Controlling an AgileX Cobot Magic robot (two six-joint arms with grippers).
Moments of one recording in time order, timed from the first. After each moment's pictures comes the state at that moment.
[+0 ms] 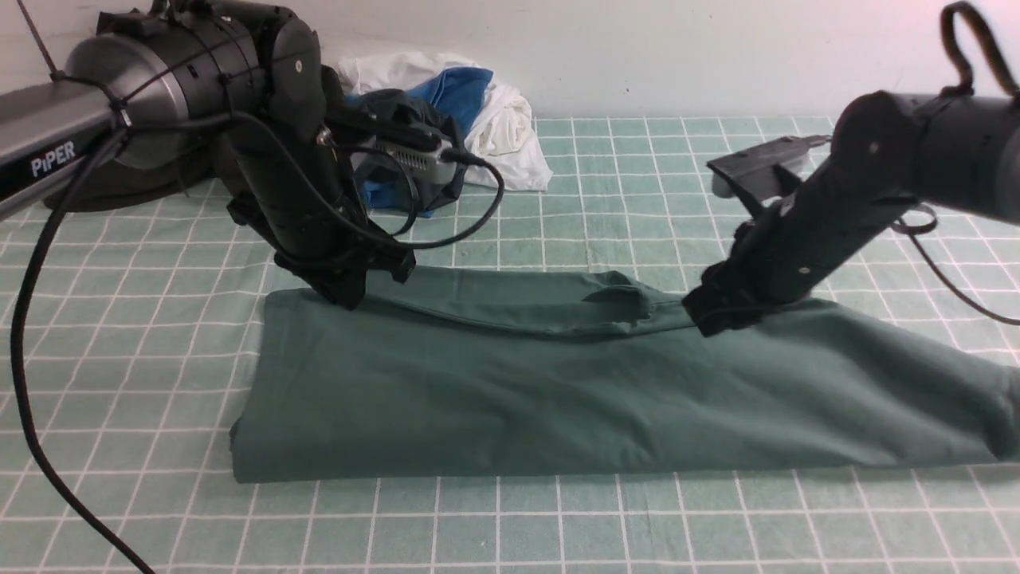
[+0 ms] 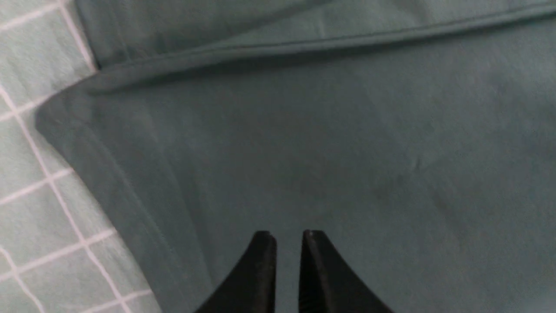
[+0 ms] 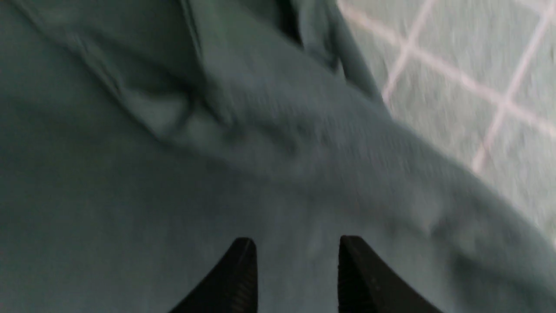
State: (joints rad) right arm 0.29 1.96 -1.44 0.20 0.79 -0.29; left arm -0.29 1.96 -1.63 -0.01 1.10 0.13
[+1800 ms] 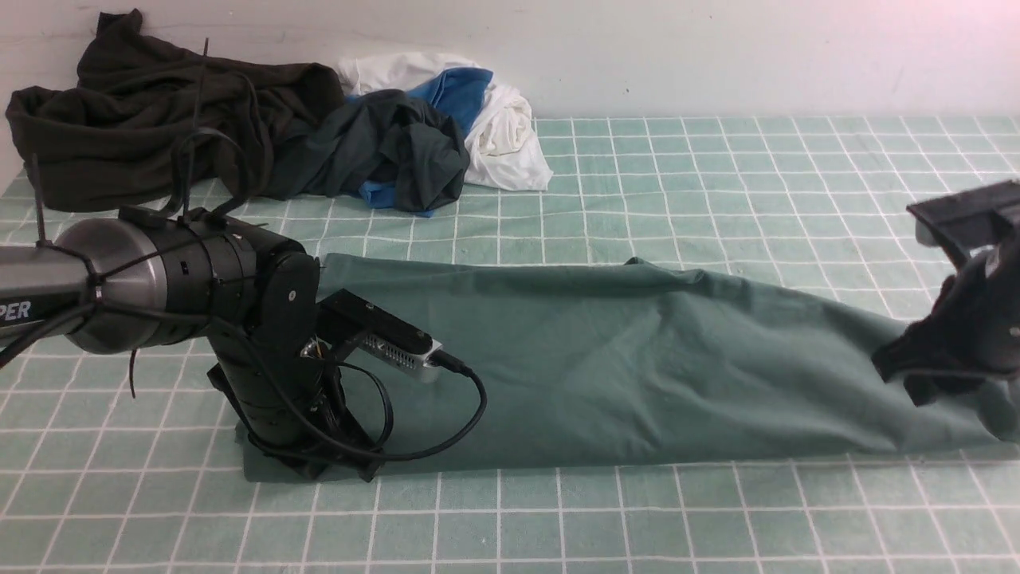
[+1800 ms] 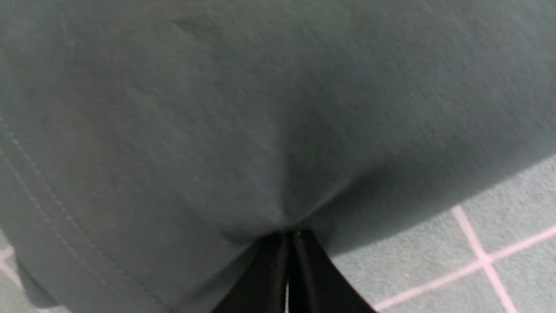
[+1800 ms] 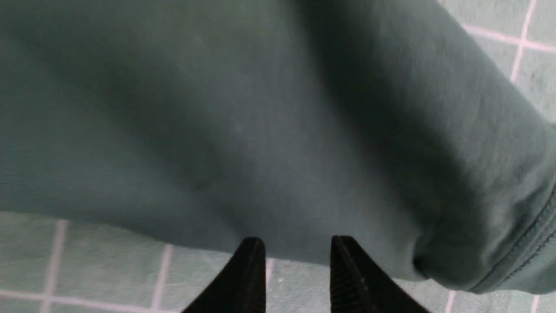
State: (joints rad) right arm 0.04 1.66 -1.06 -0.12 0.89 -0.02; left arm -0.35 1.81 -1.07 0.06 0.78 0.13
